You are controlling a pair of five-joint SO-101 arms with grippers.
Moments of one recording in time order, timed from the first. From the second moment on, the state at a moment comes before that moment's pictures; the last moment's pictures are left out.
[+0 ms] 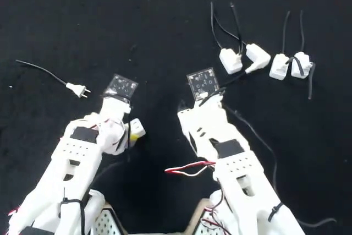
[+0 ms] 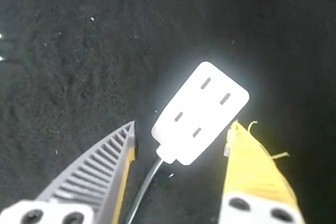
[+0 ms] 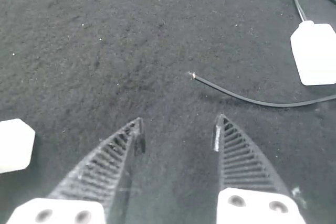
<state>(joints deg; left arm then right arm) 6.2 -41.5 69.0 41.5 -13.7 -16.8 -48.4 79.0 19.0 4.6</state>
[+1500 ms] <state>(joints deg) -19.3 -32.1 46.7 46.3 9.2 -16.8 -48.4 79.0 19.0 4.6</state>
